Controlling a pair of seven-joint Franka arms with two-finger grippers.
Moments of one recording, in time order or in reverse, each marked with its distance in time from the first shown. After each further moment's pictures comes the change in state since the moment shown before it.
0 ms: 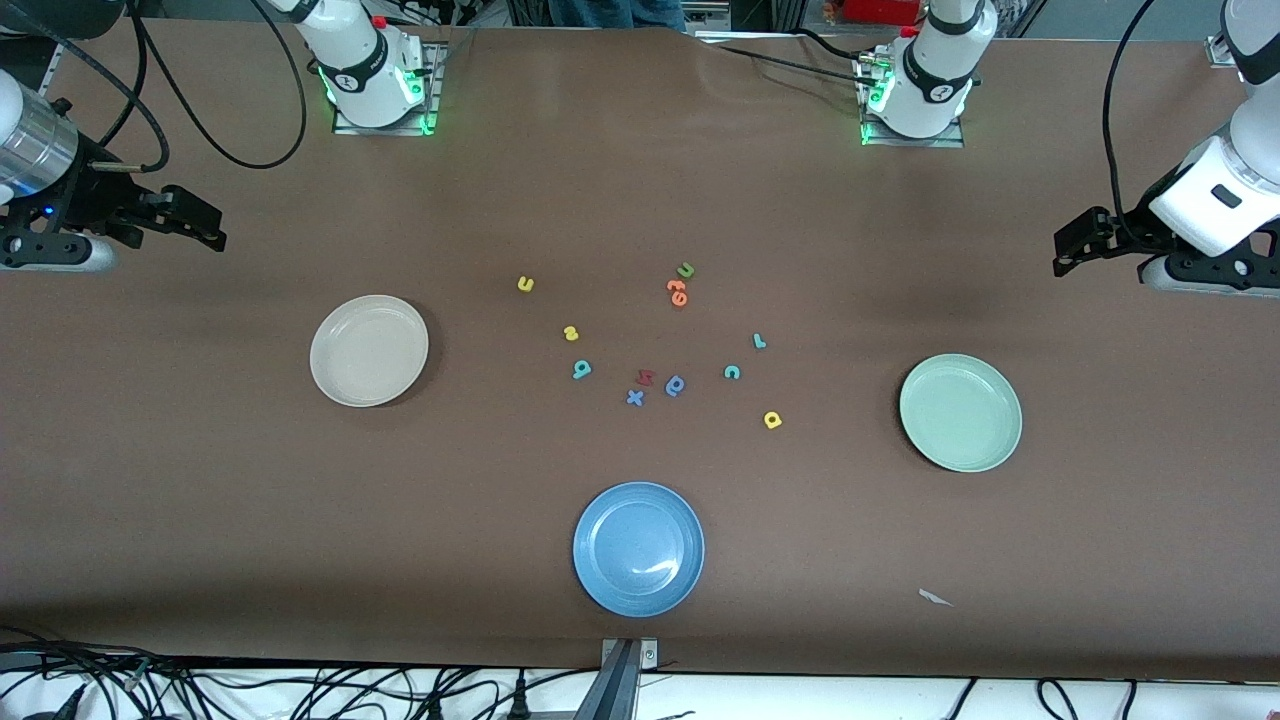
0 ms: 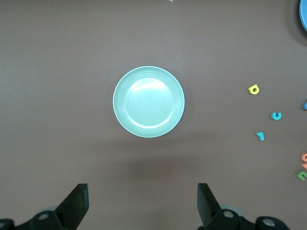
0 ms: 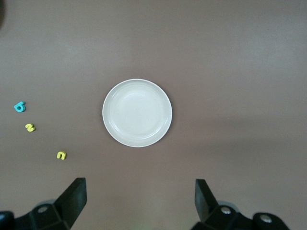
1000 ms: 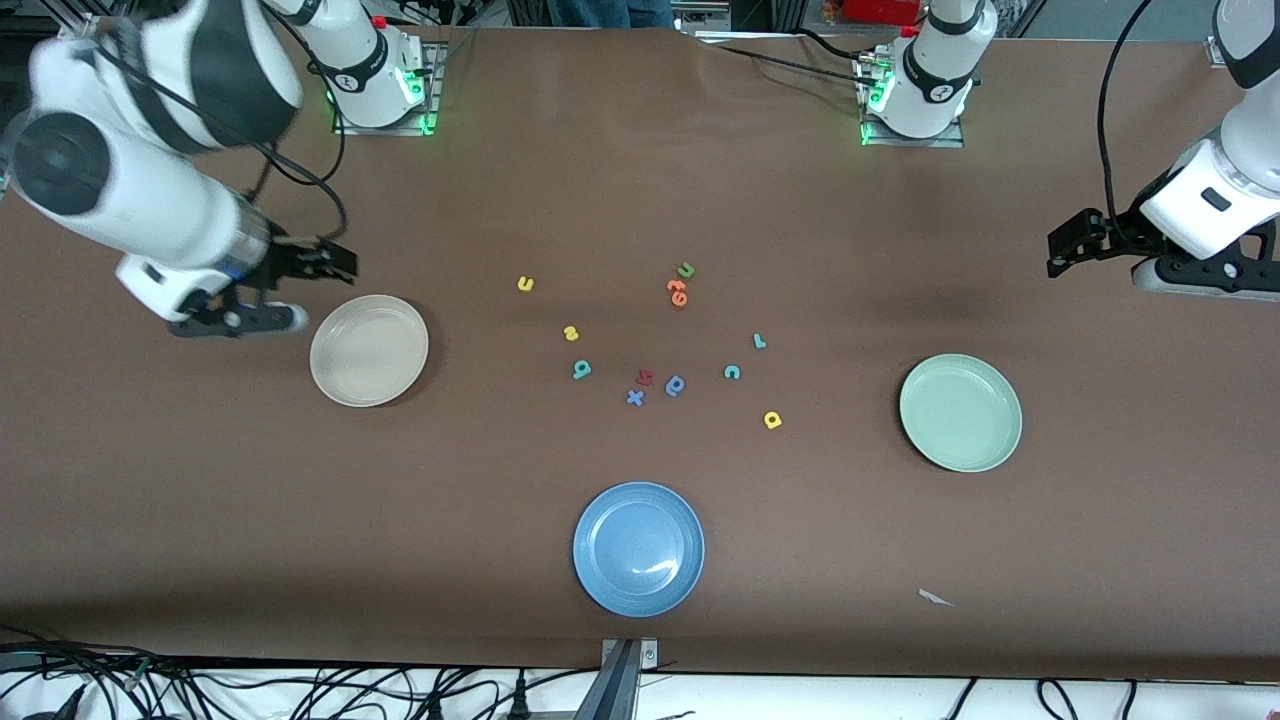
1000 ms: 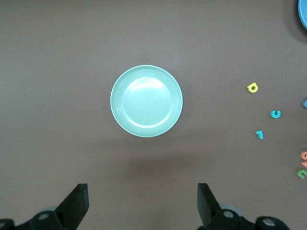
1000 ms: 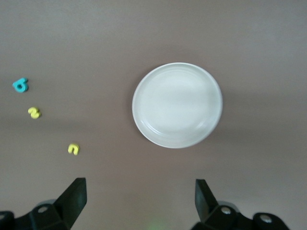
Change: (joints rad) left arm -0.004 0.012 -0.007 -0.001 0.000 0.002 0.000; right arm 0.202 0.208 0.009 -0.040 0.000 0.107 0.143
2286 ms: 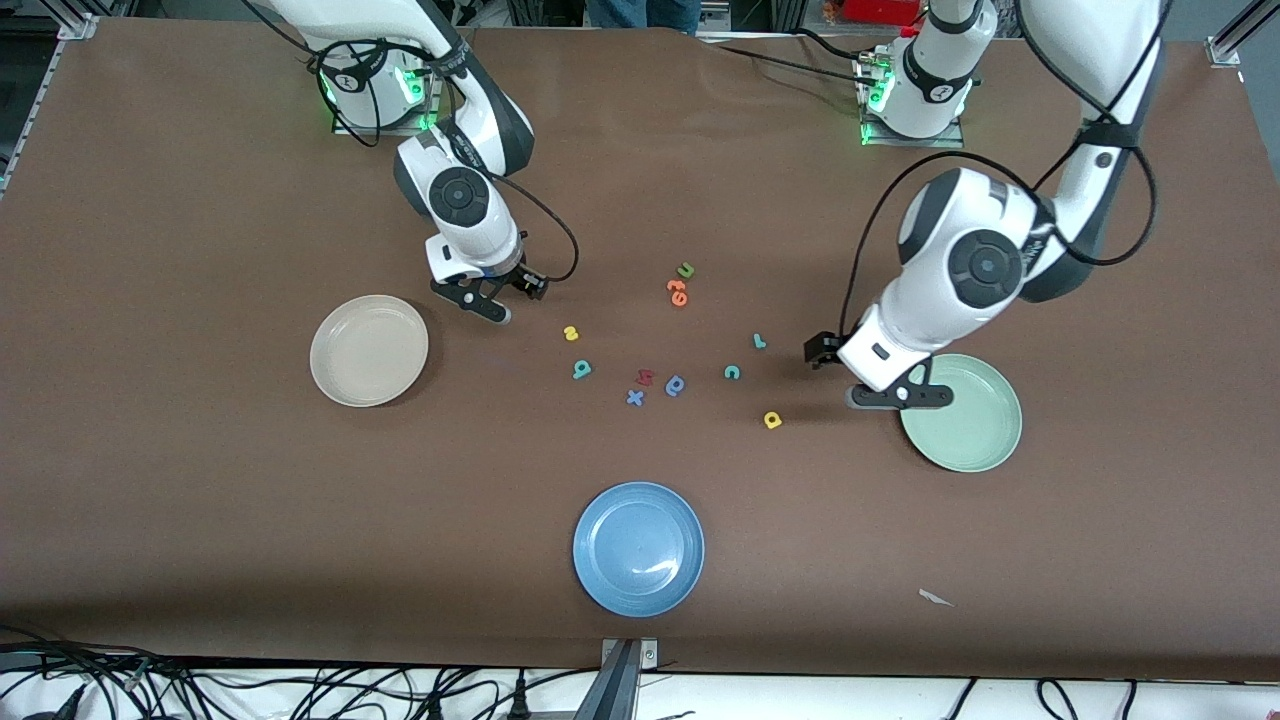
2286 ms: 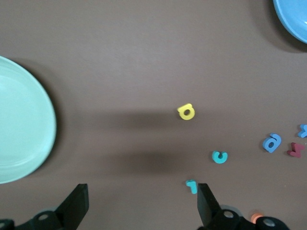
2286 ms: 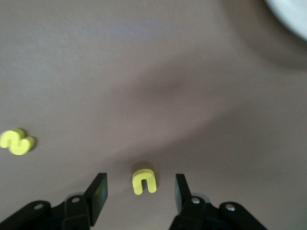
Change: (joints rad) left arm -0.084 0.400 -0.268 -0.075 -0.009 0.453 -0.446; right arm 0.277 0.182 0.090 -0.485 0.003 0.753 0.840
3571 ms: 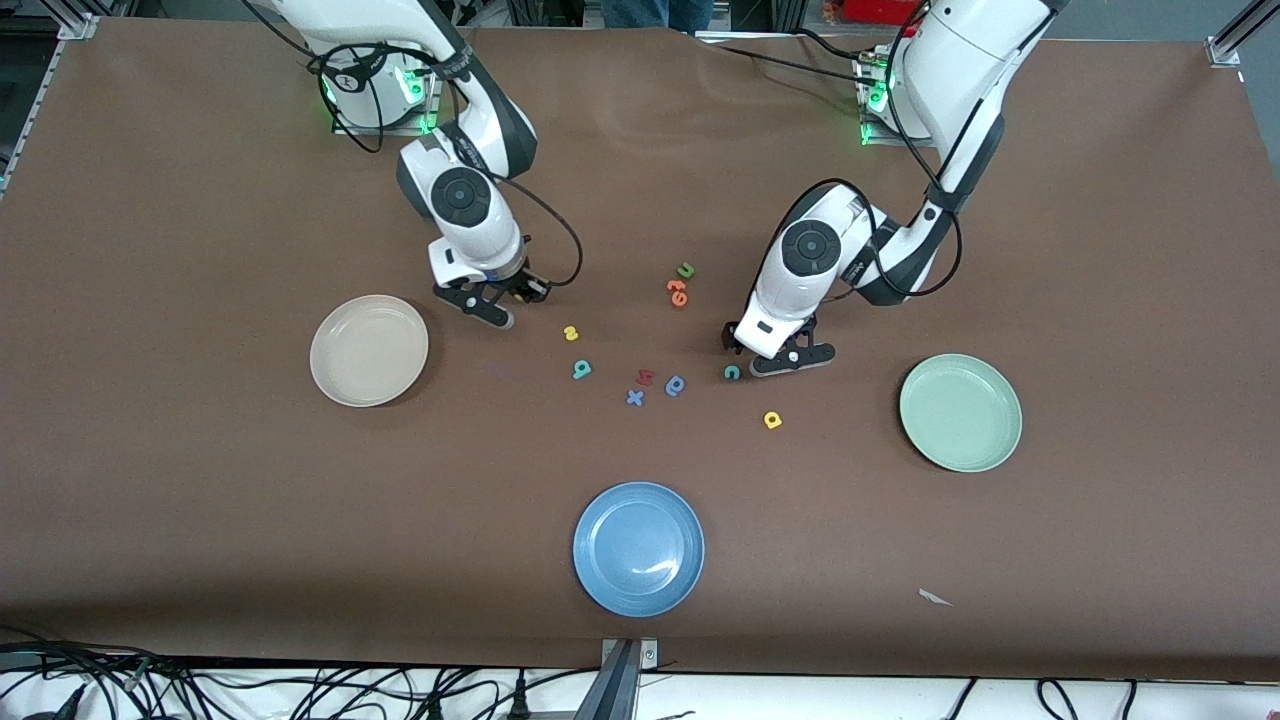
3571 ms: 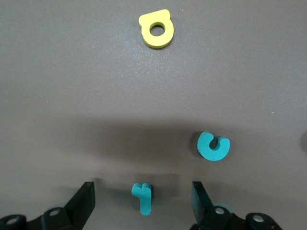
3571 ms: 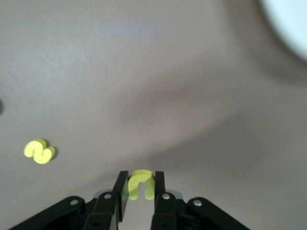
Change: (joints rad) left arm -0.174 0.183 -0.001 -0.184 0.203 0.372 -0.513; right arm 0.018 -0.028 -0.055 0.071 -0.002 -0.083 -0.060
